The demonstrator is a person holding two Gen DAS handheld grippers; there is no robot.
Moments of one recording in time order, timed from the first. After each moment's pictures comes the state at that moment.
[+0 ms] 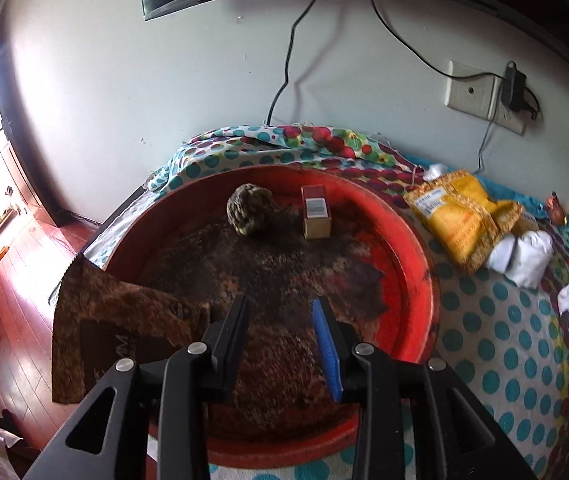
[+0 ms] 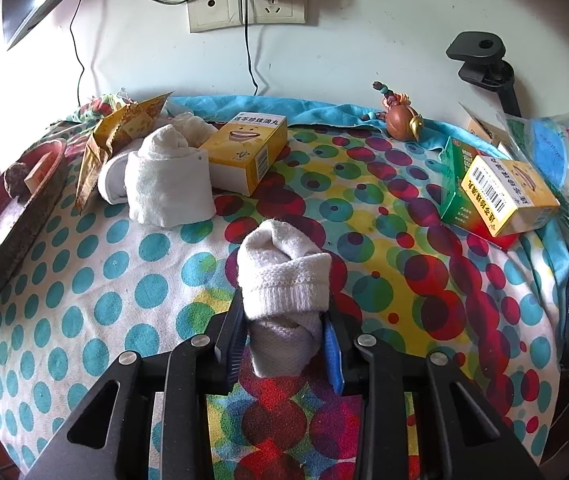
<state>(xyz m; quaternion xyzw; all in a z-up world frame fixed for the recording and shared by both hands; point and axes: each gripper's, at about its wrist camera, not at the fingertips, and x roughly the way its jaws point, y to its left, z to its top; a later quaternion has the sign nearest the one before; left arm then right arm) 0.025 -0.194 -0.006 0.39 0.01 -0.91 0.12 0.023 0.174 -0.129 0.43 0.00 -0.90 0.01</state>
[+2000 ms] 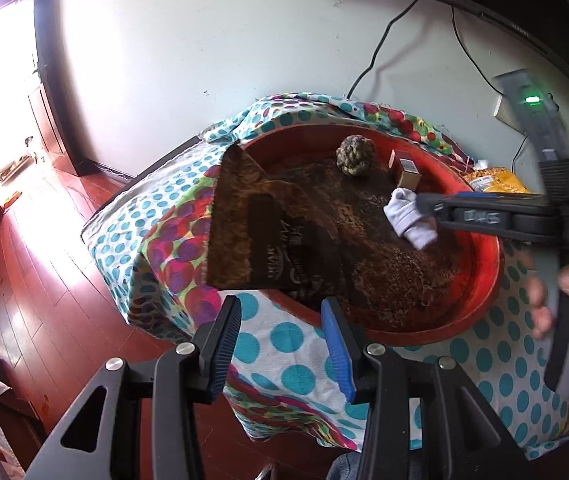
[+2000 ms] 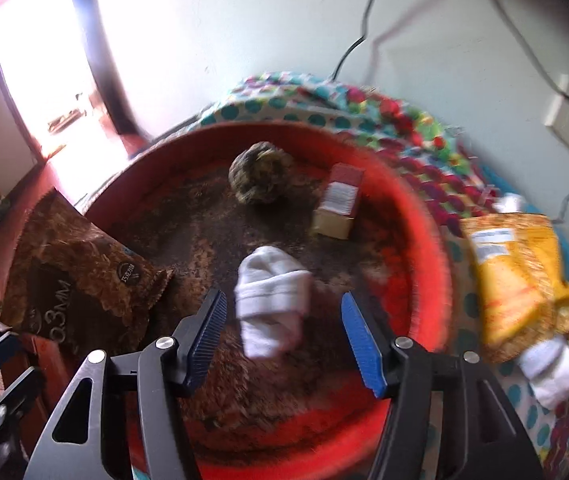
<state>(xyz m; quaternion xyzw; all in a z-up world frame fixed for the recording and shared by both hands) 0.121 -0.285 -0.020 0.41 0.09 -0.90 0.16 -0.024 -0.145 -0.082 0.44 0.10 -0.86 0.24</state>
